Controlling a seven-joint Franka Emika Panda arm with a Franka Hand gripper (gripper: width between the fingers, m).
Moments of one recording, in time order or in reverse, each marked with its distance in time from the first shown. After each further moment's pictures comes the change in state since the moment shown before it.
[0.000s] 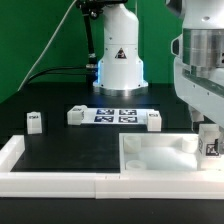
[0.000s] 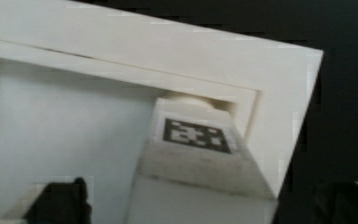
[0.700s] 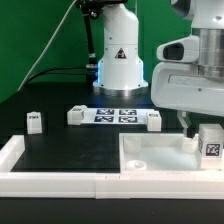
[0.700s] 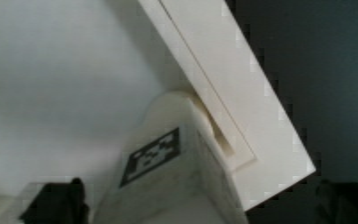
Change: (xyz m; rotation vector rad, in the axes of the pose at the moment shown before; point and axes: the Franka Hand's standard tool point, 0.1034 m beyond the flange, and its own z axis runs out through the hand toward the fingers) arm -0.006 -0.001 0.001 -0.018 0.024 -0.796
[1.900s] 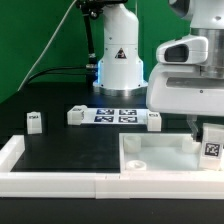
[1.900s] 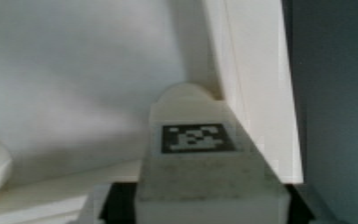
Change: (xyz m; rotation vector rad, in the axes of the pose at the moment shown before) arm 0.002 0.003 0.000 -0.001 0.003 -0.095
